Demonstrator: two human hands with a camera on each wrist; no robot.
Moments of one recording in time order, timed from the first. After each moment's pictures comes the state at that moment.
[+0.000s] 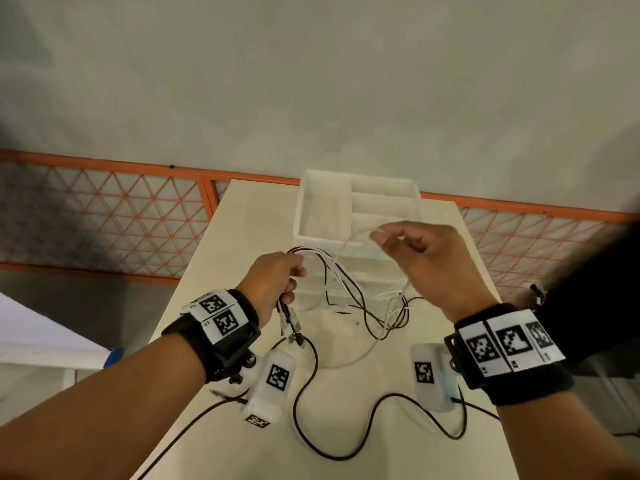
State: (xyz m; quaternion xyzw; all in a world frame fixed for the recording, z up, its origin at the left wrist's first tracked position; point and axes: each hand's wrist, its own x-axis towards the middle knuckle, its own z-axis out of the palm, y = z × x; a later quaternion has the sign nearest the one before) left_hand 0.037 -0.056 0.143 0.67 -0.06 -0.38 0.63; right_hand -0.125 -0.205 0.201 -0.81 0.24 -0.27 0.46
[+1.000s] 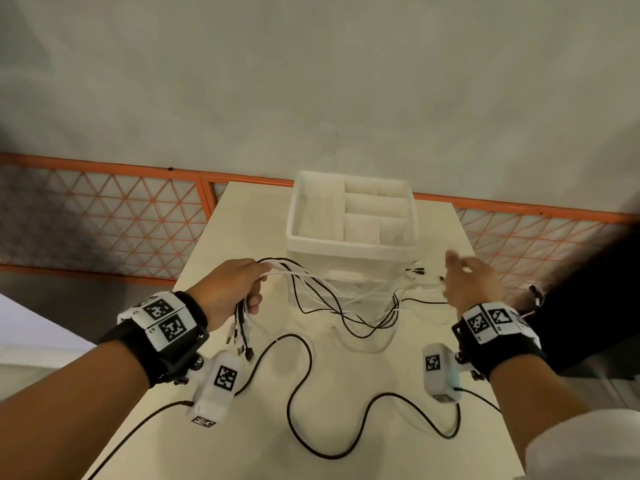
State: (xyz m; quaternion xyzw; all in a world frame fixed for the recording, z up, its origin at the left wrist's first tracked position) left_hand 0.060 -0.019 0.139 0.73 -0.12 -0.38 0.56; right_hand -0.155 -0.305 0.112 -0.69 0.59 -0.21 0.36
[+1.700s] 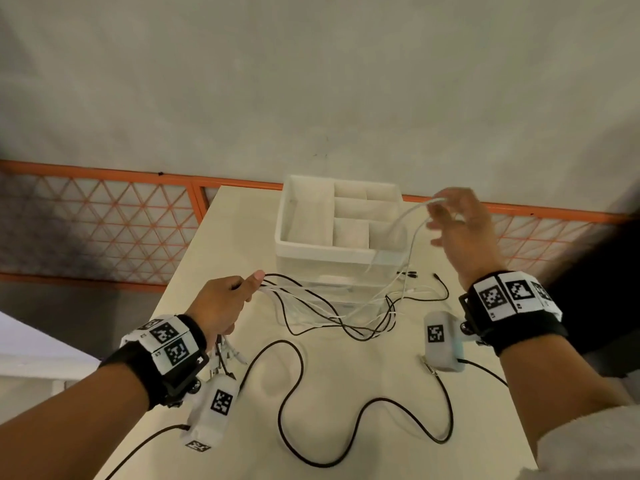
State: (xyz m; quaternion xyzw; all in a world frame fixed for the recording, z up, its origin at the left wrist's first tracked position) left_hand 0.055 -0.018 0.114 0.80 -0.11 -0.30 0.51; right_hand -0.133 -0.303 0.188 -0.75 0.36 -0.35 0.43
